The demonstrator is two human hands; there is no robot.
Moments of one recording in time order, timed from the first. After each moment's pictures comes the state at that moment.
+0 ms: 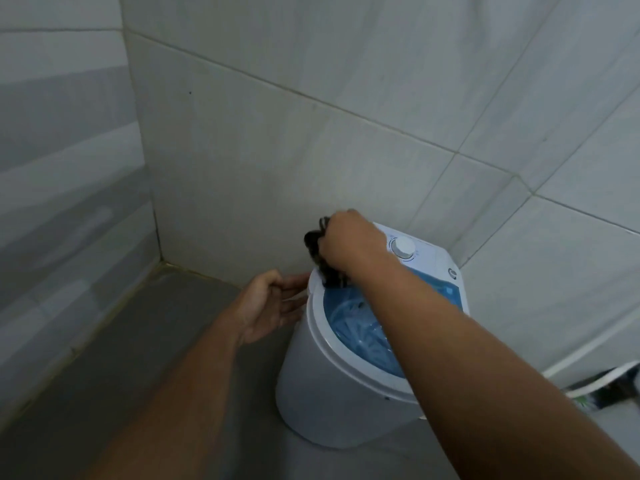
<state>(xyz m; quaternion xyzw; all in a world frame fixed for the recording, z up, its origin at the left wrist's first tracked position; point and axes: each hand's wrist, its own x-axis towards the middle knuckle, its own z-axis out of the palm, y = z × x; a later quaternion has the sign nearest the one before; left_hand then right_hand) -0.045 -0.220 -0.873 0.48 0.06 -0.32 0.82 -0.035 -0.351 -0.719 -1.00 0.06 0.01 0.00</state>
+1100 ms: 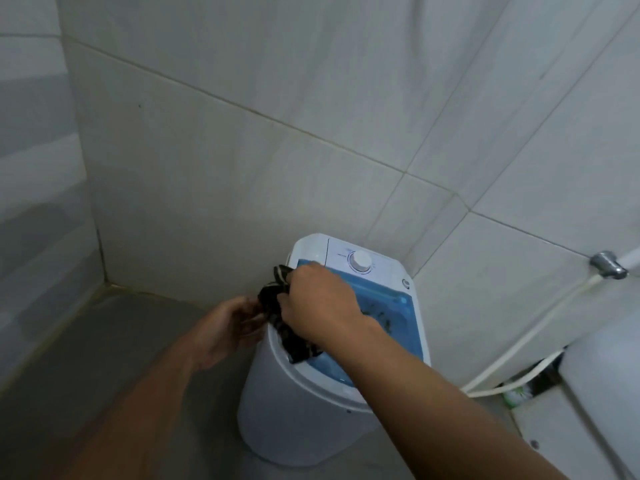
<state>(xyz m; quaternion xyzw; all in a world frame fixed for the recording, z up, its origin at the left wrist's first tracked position) -0.050 -0.224 -0.874 0.49 0.04 -0.33 0.81 -0.108 -0.348 -0.716 -1.00 0.02 0.01 0.00</state>
